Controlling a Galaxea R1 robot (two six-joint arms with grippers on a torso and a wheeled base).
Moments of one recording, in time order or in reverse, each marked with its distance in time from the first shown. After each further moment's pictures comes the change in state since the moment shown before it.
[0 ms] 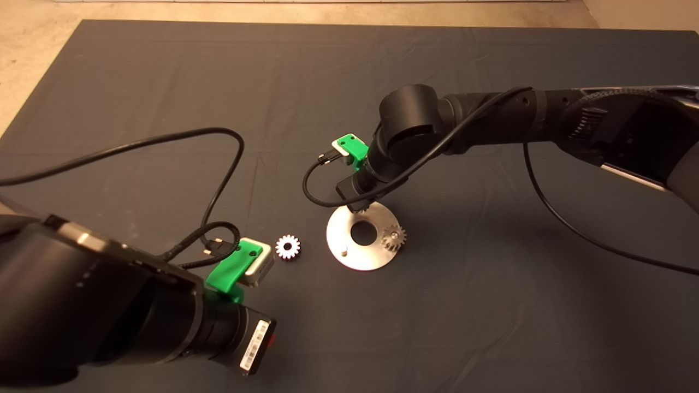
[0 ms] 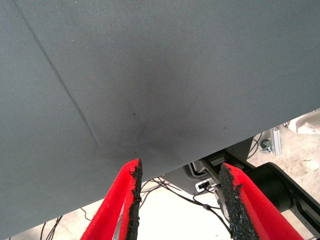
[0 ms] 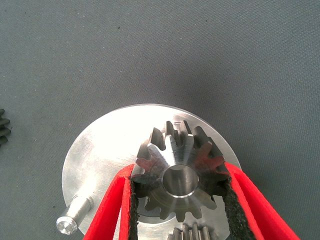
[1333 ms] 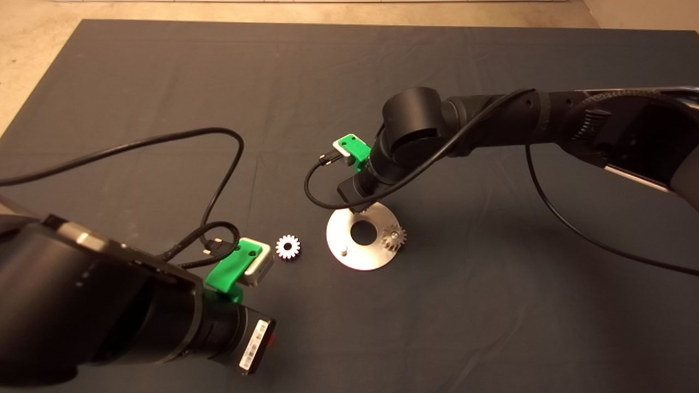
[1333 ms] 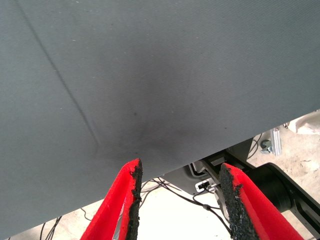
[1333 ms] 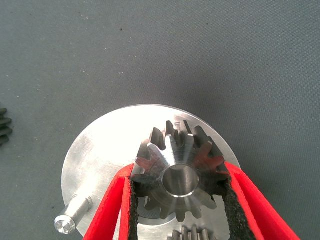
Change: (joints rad) left arm 0.000 -0.007 0.000 0.000 0.000 0.000; right arm -0.004 -0.021 0.031 -0.009 0.011 0.000
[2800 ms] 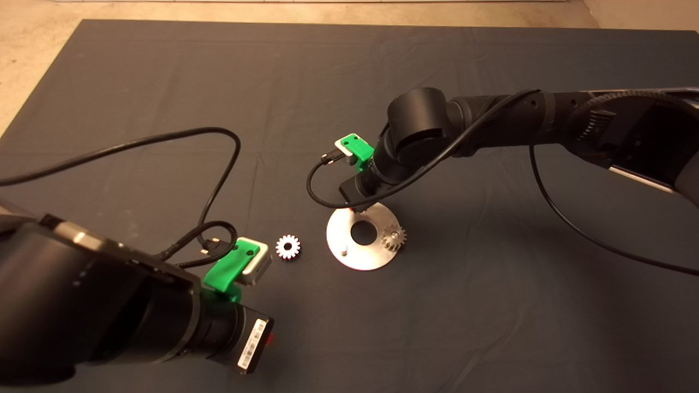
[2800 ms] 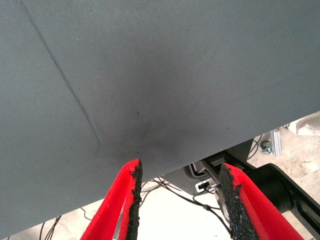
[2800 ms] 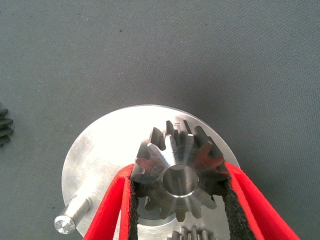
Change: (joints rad) left arm 0.000 -0.003 0.000 0.000 0.000 0.000; right arm 0.000 -0.006 0.002 -0.002 0.008 0.000
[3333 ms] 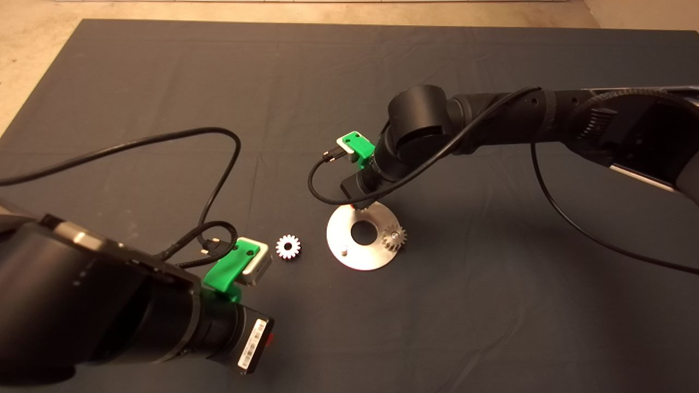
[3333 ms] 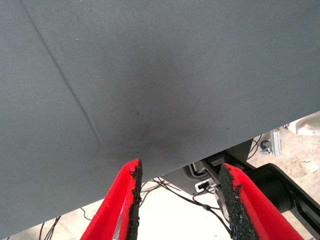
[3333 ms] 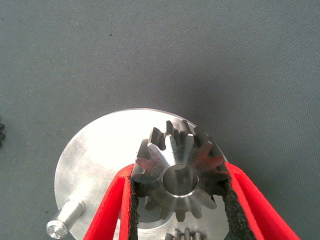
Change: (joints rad) left arm 0.000 0.000 0.000 0.000 -0.001 0.000; right arm 0.004 0.002 -0.010 -0.001 -0.004 0.000
